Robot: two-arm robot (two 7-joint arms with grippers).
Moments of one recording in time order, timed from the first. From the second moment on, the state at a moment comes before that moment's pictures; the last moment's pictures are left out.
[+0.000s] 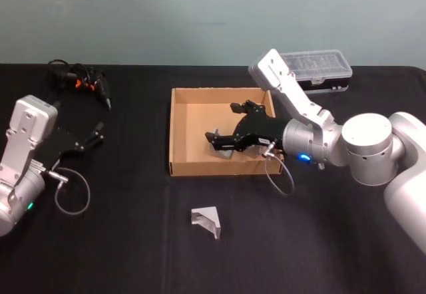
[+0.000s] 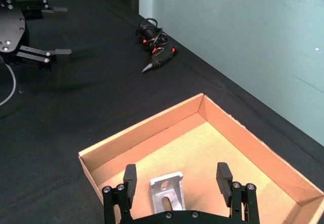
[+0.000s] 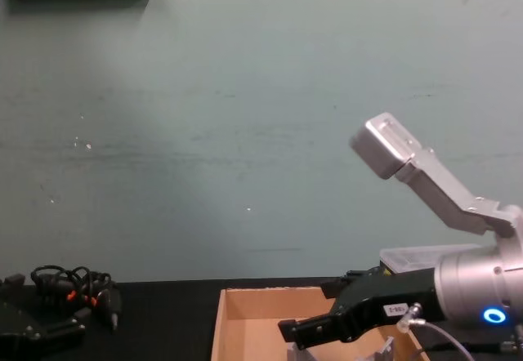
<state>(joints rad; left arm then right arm) -0.20 0.60 0.45 -1.41 -0.25 -0.12 0.03 0.58 0.31 -0.57 -1.16 0.16 0.20 0.55</state>
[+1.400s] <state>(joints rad) -0.20 0.60 0.45 -1.41 -0.25 -0.12 0.03 0.28 0.66 -0.56 -1.63 0.30 0.13 0.68</state>
